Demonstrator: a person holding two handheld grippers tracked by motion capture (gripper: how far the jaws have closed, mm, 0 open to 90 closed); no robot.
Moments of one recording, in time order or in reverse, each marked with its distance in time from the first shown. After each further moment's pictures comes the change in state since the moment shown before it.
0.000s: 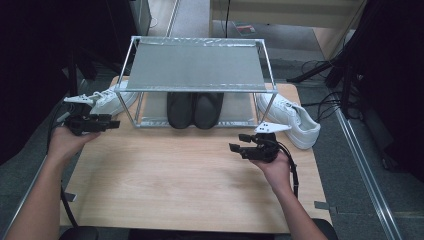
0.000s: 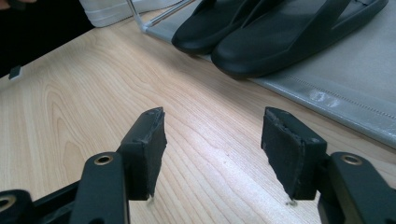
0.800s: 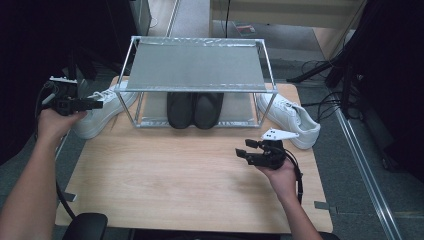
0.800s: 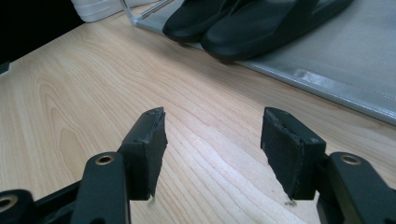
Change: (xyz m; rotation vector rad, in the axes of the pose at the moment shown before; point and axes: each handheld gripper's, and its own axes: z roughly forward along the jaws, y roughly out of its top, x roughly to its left) left arm 0.060 0.027 -0.007 0.013 0.204 -0.115; right arm 0.003 -0.018 -0.019 -0.002 -0.054 0.019
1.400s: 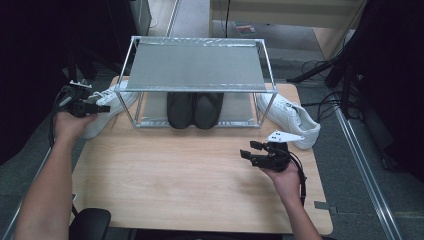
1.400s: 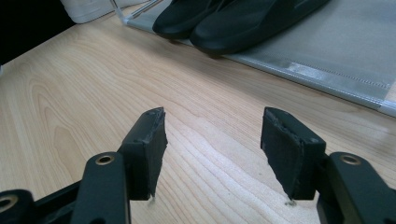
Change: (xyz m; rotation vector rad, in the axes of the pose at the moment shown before) left arm 0.001 -0.006 0.044 0.094 0.033 -0.032; right arm -0.004 -0.007 -0.010 -0.006 -0.025 0.026
